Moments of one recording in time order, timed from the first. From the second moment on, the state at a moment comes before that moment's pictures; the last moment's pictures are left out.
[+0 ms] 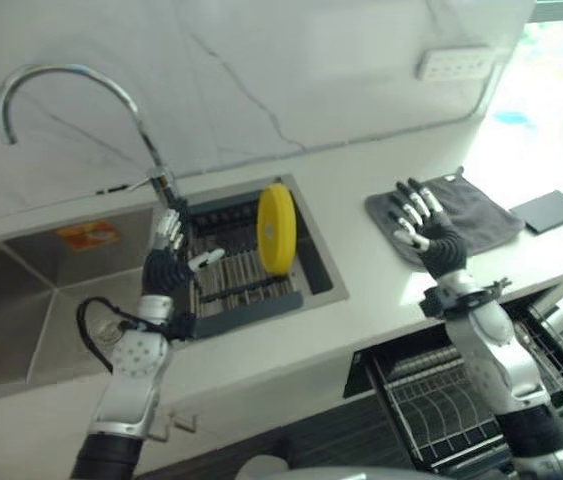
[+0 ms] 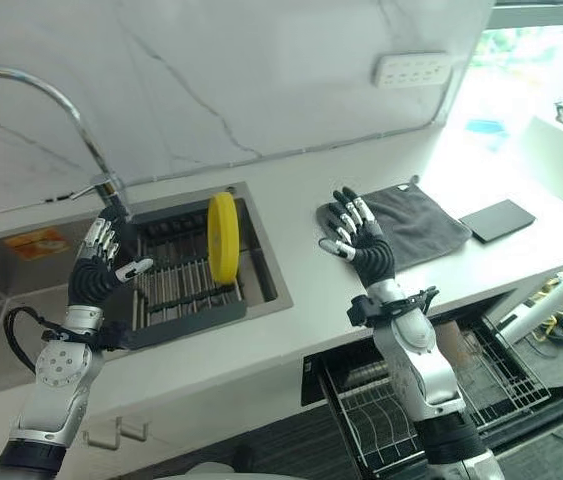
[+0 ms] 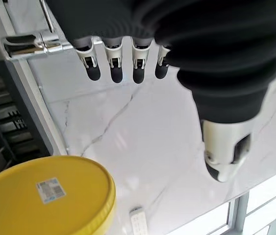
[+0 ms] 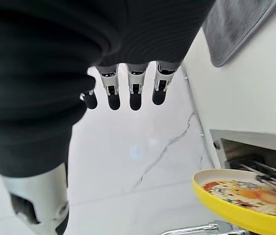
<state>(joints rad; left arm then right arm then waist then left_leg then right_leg) 0.03 0.45 0.01 -0.04 -0.21 -0.31 0.11 -0.21 -0.41 0.15 -0.12 0.61 -0.08 0.01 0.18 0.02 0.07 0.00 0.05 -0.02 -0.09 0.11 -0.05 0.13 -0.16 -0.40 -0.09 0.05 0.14</state>
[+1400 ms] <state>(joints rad) 0.02 0.57 0.01 -0.07 -0.22 -0.33 -0.07 -0.44 -0.31 0.19 0.27 0.61 -0.03 -0.18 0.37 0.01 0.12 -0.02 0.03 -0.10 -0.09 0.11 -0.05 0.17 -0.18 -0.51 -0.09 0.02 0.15</state>
